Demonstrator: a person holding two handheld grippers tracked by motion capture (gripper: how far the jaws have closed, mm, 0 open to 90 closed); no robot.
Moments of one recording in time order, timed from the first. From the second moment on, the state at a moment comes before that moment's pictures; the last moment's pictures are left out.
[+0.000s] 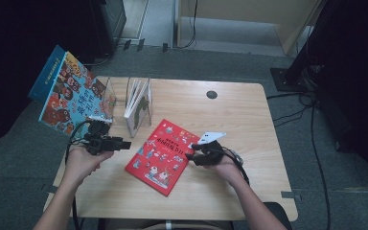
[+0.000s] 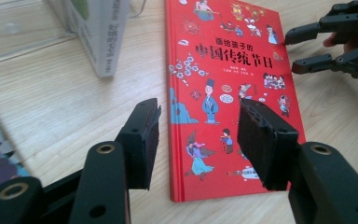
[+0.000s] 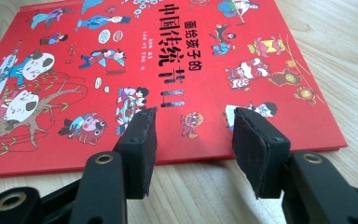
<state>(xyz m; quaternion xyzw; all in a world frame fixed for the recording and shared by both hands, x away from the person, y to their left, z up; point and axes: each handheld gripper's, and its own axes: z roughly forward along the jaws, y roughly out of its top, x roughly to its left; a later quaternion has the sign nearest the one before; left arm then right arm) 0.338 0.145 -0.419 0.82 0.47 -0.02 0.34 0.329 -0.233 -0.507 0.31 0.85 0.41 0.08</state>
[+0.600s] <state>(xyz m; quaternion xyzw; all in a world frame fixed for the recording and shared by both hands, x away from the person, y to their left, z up) 0.339 0.130 -0.464 0.84 0.44 -0.01 0.30 0.320 -0.233 -0.507 0.31 0.85 0.41 0.08</state>
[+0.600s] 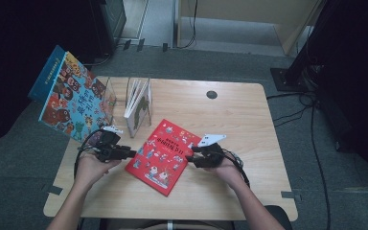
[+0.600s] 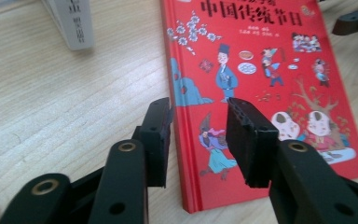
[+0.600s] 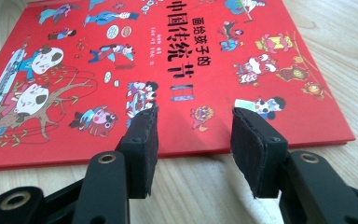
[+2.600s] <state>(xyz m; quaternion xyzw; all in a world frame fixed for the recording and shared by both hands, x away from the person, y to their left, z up) 0.340 0.093 -0.501 0.82 0.47 -0.07 0.33 0.312 -0.257 -0.509 0.38 0.83 0.39 0.10</state>
